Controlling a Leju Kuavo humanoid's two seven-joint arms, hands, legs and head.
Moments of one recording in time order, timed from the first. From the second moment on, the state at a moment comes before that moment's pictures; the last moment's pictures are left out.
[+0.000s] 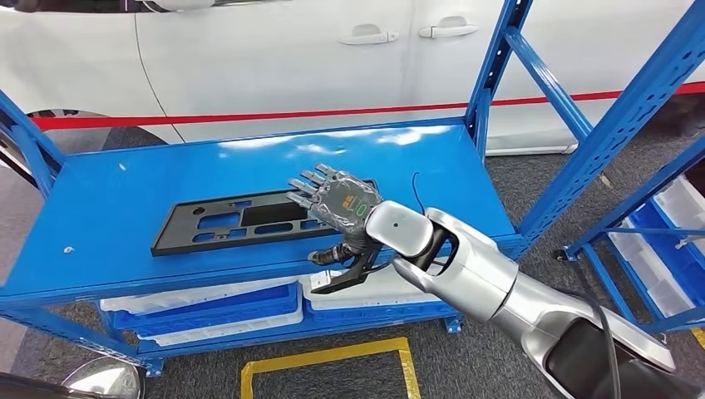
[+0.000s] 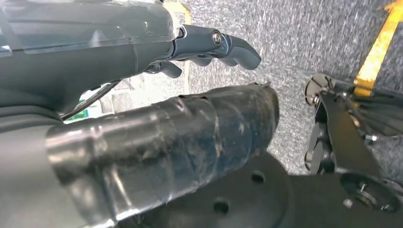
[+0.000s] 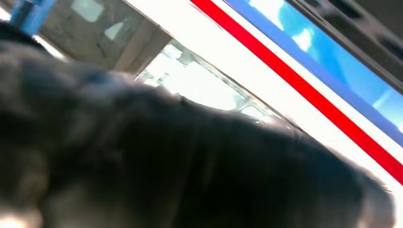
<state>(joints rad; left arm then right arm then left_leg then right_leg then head) -0.08 -0.05 -1.30 0.00 1.40 0.25 -0.16 -0.87 -0.20 1.08 -1.37 1.28 0.21 -0.03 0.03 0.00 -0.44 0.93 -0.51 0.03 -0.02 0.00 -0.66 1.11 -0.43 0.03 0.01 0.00</state>
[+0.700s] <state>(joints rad) -0.08 -0.05 -1.30 0.00 1.40 0.23 -0.16 -0.85 -0.20 1.08 -1.37 1.29 0.22 -0.04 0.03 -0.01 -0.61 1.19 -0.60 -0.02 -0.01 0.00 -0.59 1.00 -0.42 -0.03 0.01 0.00</state>
